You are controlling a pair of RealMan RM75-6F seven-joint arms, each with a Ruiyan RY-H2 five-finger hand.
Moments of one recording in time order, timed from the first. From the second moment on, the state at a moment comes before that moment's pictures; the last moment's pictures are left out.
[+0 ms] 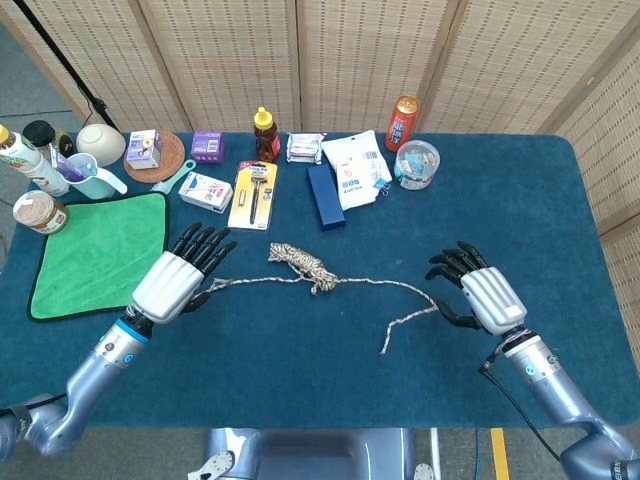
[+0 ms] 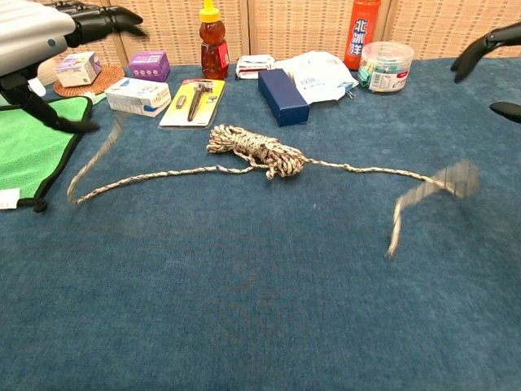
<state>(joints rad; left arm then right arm) -0.60 -1.30 -0.09 -1.61 1.55 1.18 0.29 0.49 -1.14 0.10 -1.63 -1.53 1.15 0.24</state>
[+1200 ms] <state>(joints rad) -0.21 -1.08 0.05 -1.72 1.43 1.51 0.29 0.20 -1.08 0.07 -1.58 -1.36 1.44 0.03</state>
